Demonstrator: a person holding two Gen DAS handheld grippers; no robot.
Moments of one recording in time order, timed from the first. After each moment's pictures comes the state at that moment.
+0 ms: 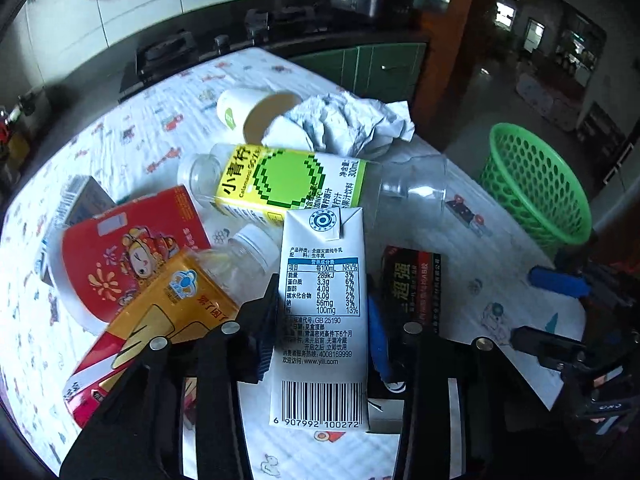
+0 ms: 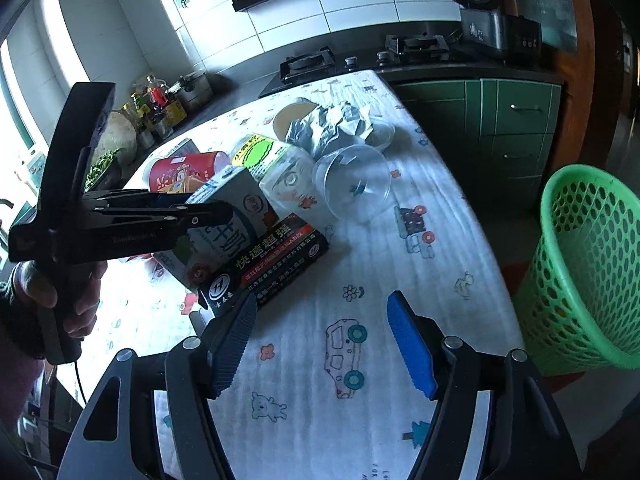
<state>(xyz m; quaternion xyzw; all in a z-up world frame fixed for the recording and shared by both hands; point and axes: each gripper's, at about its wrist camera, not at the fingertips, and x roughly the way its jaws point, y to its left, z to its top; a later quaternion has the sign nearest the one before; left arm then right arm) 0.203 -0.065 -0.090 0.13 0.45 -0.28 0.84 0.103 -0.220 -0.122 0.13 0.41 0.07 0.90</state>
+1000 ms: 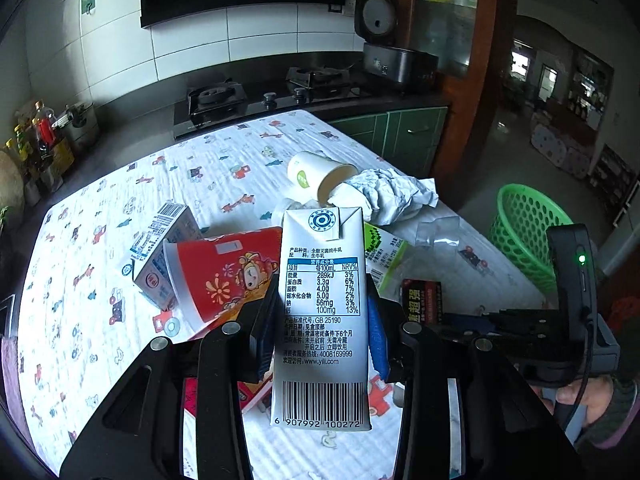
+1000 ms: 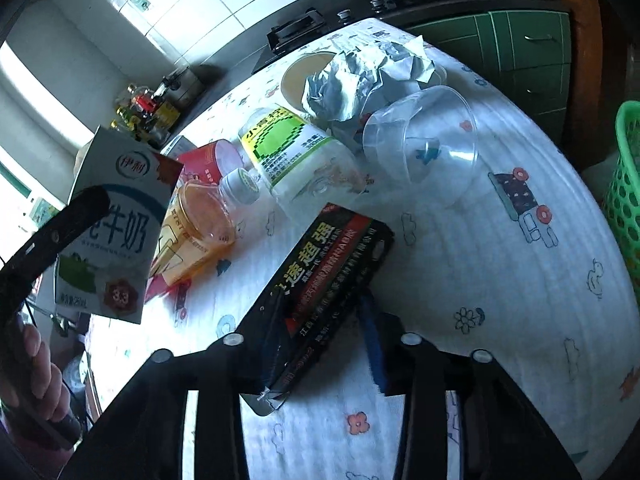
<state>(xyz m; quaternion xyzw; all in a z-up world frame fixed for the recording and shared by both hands) 0.182 0.006 -0.035 0.09 0.37 -0.25 0.89 0.170 -0.179 -0.148 0.24 0.46 0.08 0.85</state>
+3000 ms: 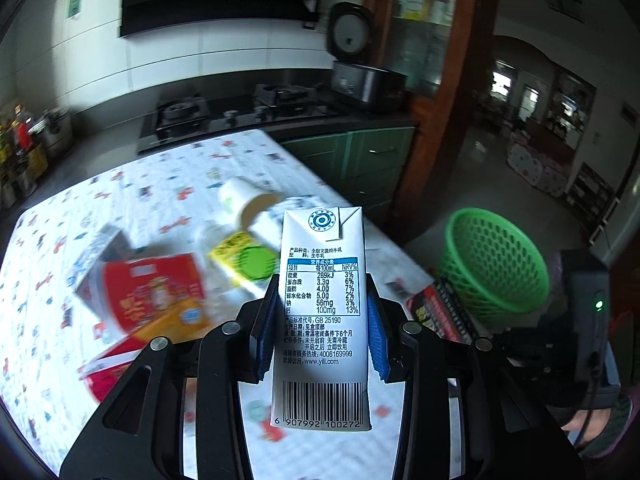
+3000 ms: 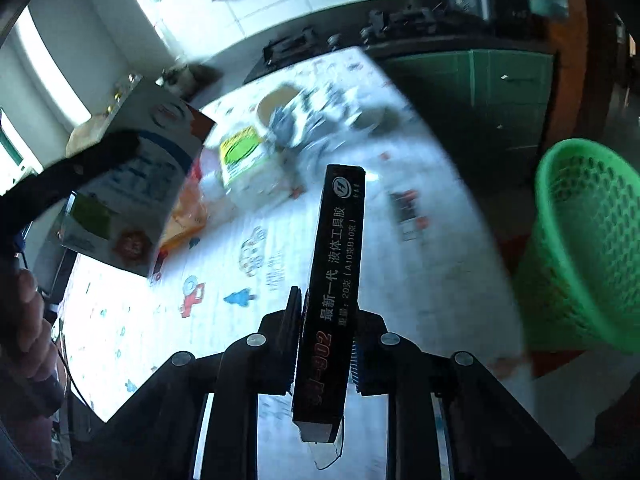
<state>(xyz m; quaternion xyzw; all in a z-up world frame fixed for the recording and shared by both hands) 0.152 -0.065 -0.022 0.05 0.35 -0.30 0.89 0.098 -0.244 -0.114 0.16 0.44 0.05 0.88</state>
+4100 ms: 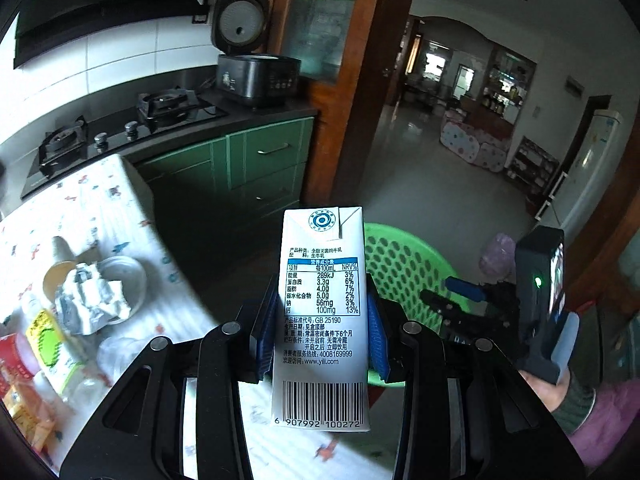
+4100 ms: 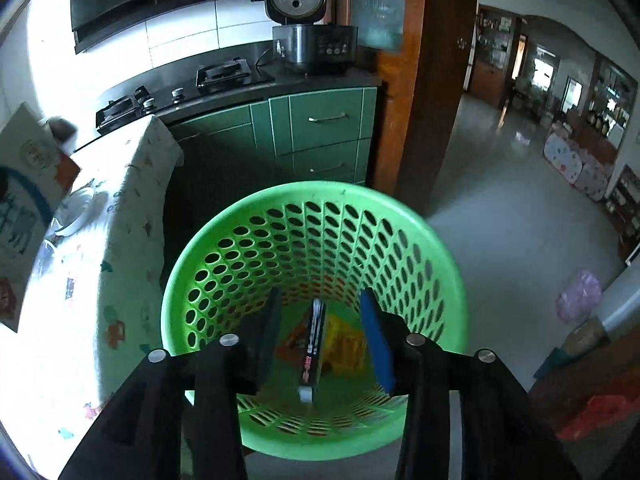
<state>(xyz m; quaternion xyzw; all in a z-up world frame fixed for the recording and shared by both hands) 0.137 -0.287 -0.018 0.06 0.35 -0.41 0.84 0.067 -0.478 -0.119 0.08 0.39 -0.20 0.89</state>
